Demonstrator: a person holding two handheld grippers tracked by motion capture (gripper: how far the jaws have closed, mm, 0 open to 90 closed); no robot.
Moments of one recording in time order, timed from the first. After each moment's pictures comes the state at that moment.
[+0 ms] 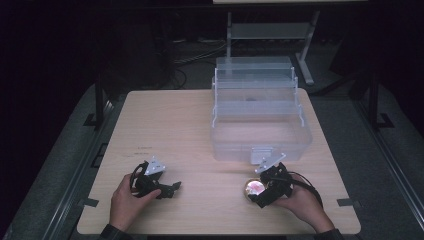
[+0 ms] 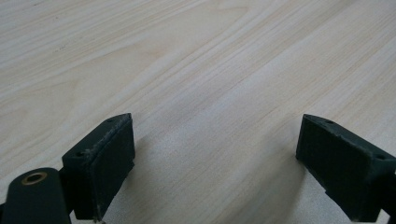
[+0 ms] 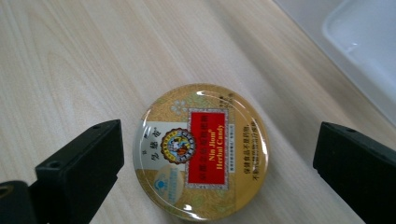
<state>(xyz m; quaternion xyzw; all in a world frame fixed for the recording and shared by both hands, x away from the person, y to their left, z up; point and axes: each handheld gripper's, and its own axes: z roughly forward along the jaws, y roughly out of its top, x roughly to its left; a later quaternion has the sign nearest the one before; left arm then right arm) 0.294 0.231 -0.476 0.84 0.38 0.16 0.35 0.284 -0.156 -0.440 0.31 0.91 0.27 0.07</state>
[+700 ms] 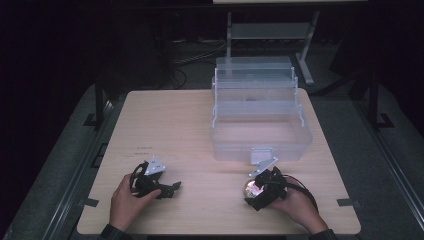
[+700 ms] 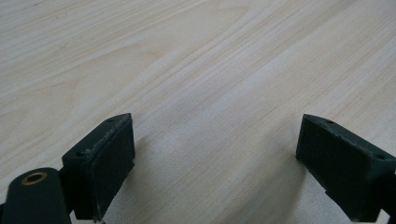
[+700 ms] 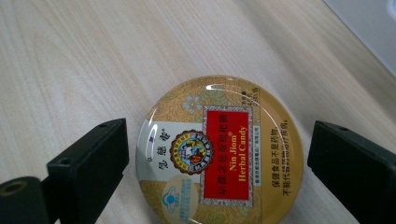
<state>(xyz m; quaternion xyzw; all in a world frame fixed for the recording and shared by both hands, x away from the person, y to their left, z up) 0.294 0.231 -0.476 0.84 0.38 0.16 0.35 0.283 -0.145 -0.455 0.30 0.92 0.25 0.07</state>
